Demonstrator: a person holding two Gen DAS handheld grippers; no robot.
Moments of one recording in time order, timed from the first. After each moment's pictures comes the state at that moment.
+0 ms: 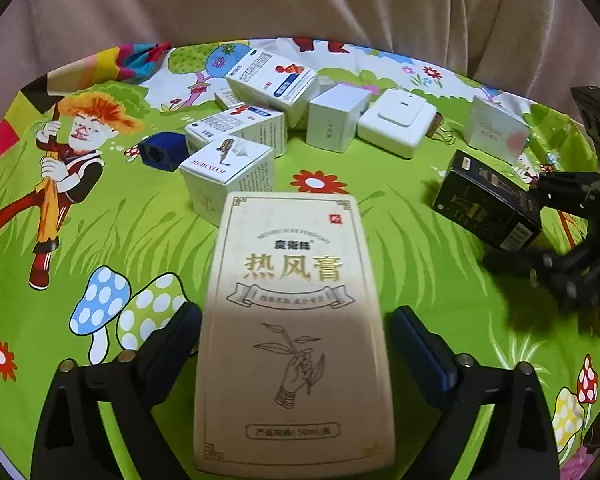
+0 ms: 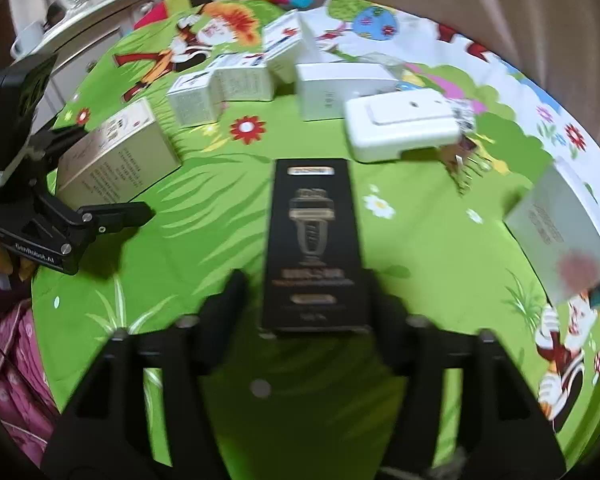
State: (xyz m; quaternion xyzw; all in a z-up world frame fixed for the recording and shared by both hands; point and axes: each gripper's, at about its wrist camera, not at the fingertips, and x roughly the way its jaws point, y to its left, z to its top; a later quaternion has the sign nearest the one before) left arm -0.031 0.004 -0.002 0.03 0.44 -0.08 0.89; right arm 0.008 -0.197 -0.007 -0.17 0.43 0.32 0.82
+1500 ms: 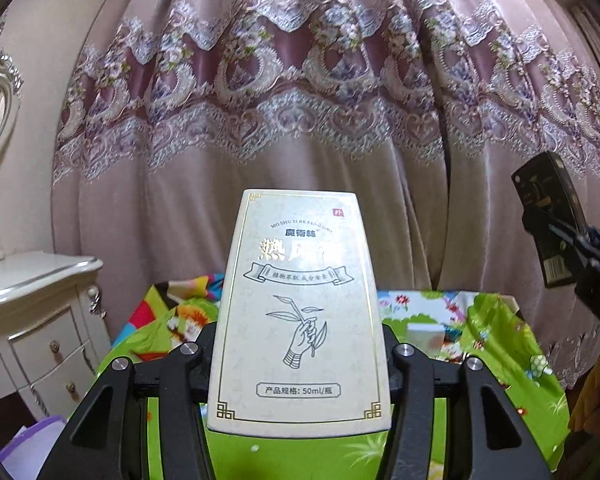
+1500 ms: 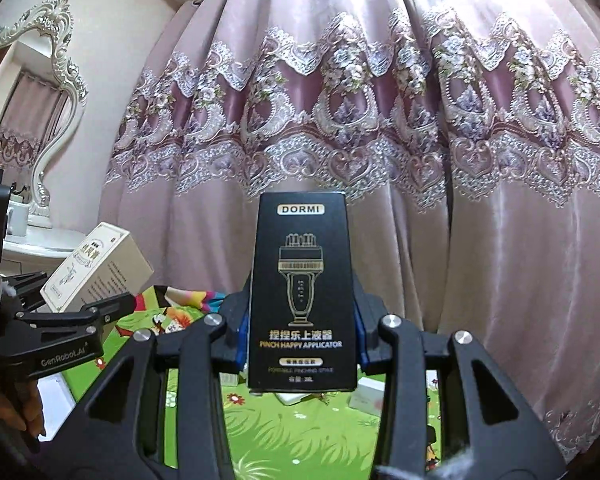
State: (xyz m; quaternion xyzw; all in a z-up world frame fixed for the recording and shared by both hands) left arm -0.258 0.000 0.187 0.00 0.07 -0.02 1.00; right arm -0.276 -0.197 0.195 -0.06 -0.07 0.09 0.99
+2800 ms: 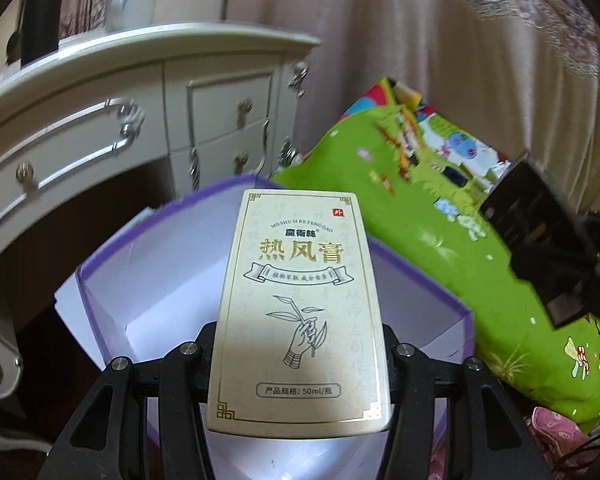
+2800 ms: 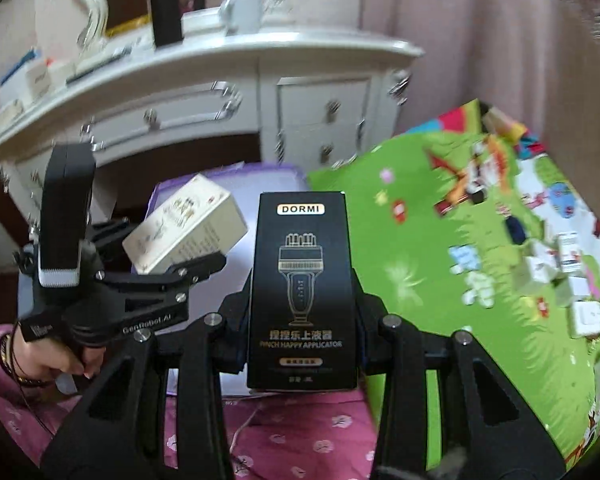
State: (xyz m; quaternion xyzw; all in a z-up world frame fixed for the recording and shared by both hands) left arm -0.332 0.218 0.038 -0.16 0.36 0.20 0.90; right arm -0.232 0.085 0.079 -0.24 0.32 0.48 0.78
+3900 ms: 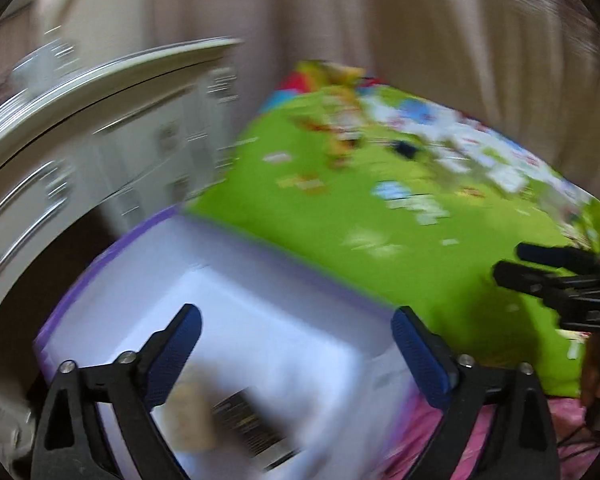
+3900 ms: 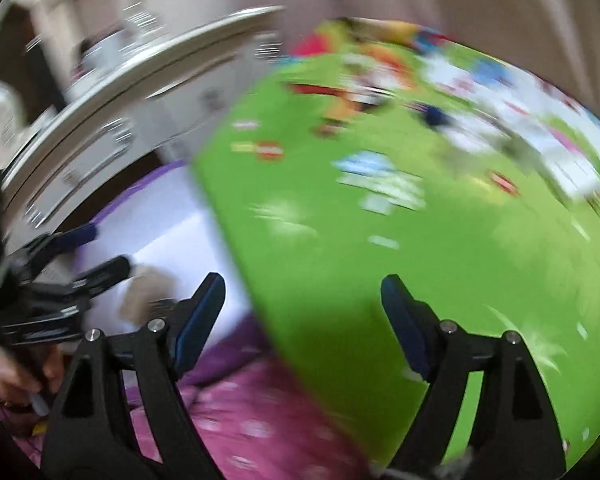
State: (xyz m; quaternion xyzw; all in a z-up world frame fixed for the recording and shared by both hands) left arm -0.257 0.150 0.061 -0.07 0.38 0.11 0.91; right arm -0.140 -0.043 0.038 -0.06 0.41 0.34 0.84
